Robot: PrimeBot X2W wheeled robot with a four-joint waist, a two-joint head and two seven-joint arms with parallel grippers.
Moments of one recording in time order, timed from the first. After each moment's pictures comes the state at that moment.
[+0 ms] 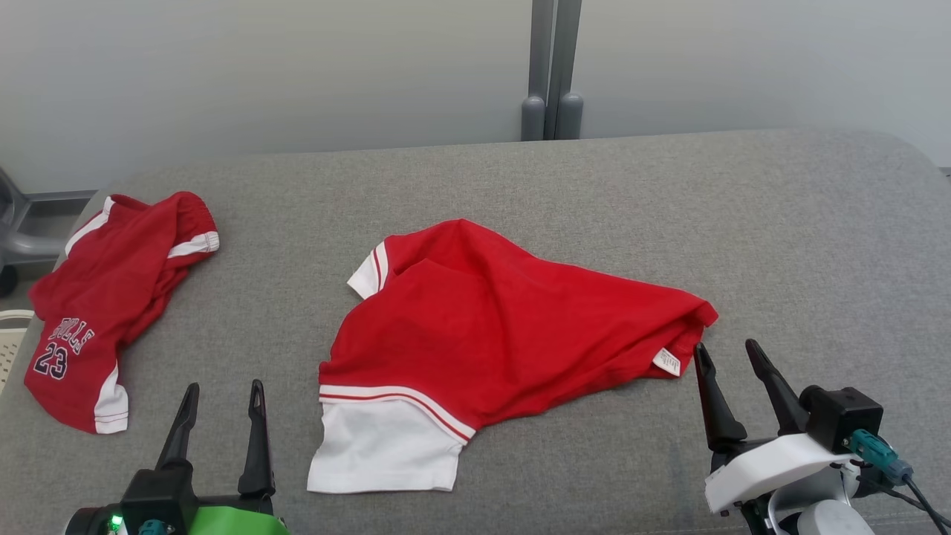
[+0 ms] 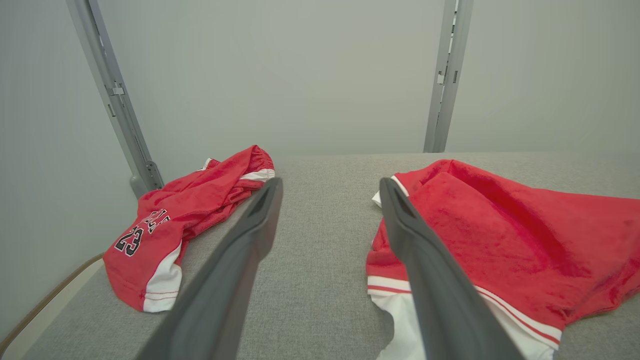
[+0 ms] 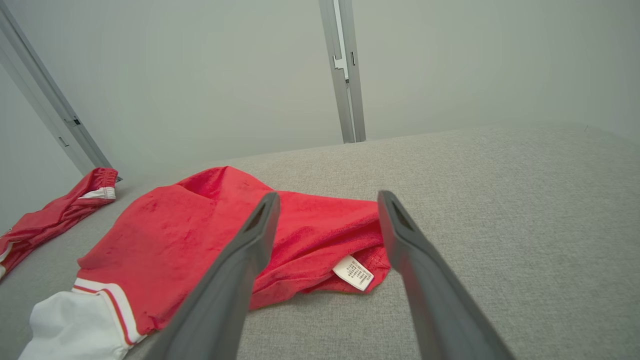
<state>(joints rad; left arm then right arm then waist) 0.08 0.05 0.03 0.12 -0.08 -0.08 -0.26 -0.03 -0.07 0.06 0.21 0.26 0.13 -0.22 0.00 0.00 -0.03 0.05</state>
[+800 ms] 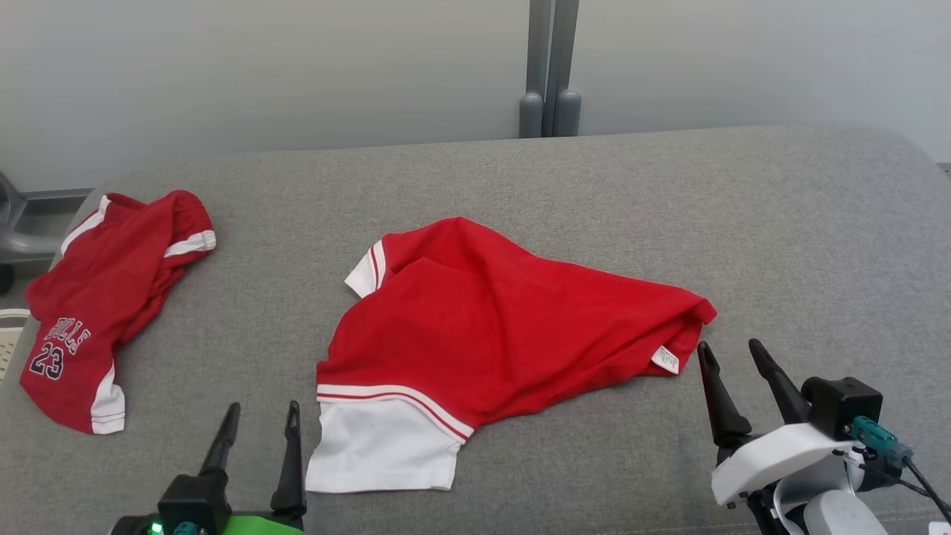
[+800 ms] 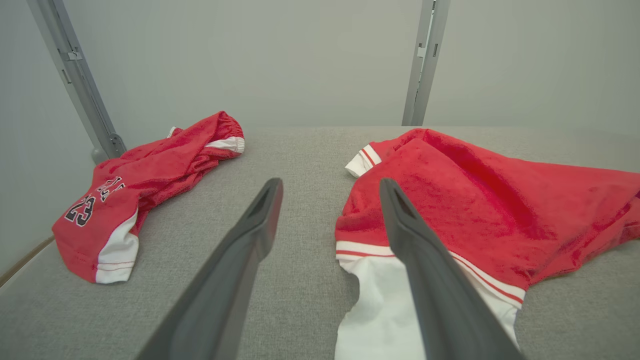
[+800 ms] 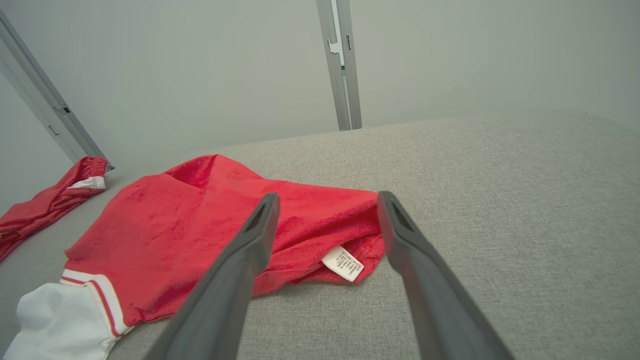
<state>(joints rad) 0.07 0.05 -0.02 0.19 -0.11 -0.11 -0.26 -0.05 -0.09 0.06 0.25 0.28 0.13 -0.19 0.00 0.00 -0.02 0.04</state>
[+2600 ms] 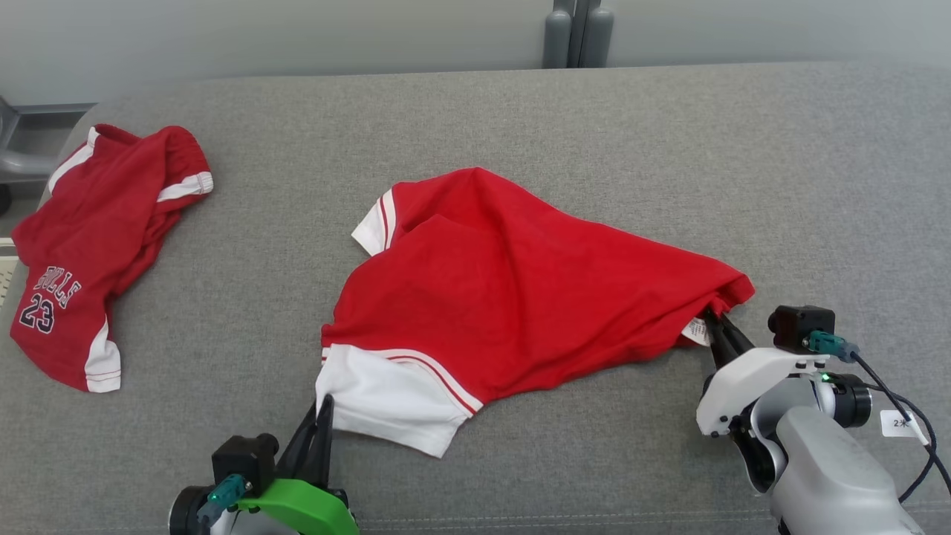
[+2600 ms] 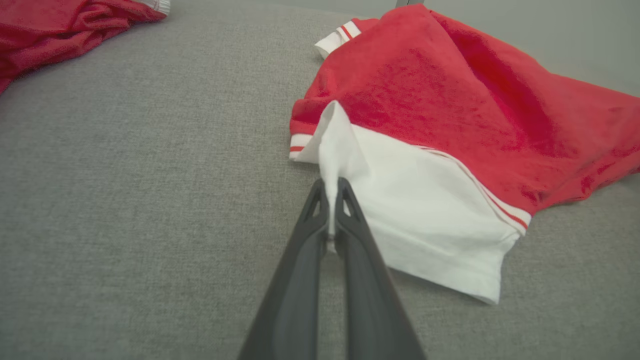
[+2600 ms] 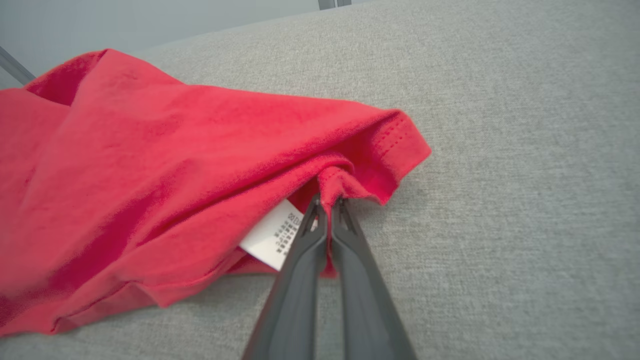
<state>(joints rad) -0.11 0.06 -0.20 0.53 -0.29 -0.13 -0.26 -0.51 -0.14 0.22 0.96 0.43 0.13 -0.26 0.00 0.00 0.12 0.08</state>
